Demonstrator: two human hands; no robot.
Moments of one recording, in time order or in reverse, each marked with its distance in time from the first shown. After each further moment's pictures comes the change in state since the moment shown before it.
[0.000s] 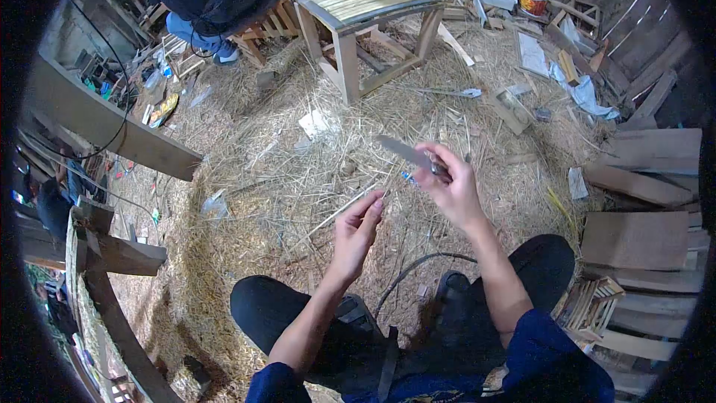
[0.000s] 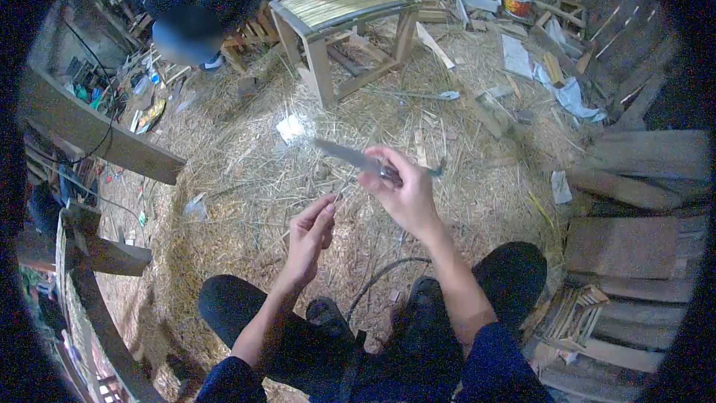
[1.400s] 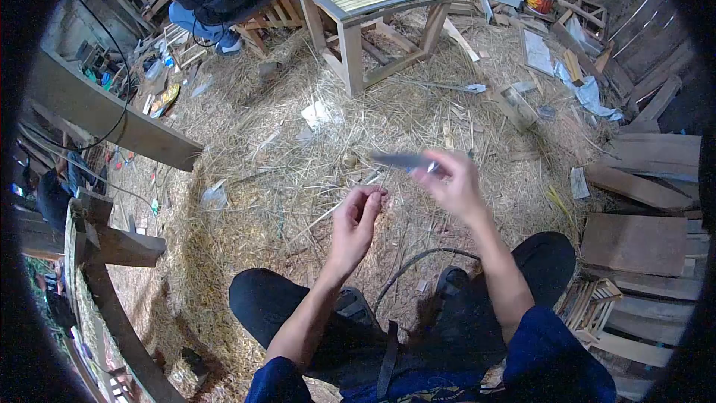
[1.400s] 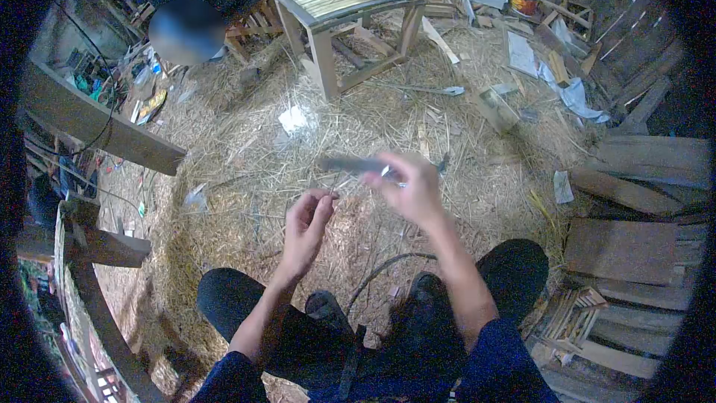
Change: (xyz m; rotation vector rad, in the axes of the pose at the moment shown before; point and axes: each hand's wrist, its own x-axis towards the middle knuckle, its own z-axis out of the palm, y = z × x) left_hand 0.004 0.004 -0.009 0.248 -0.050 0.182; right_hand 0.006 0.025 0.003 -0.285 0.000 -0.236
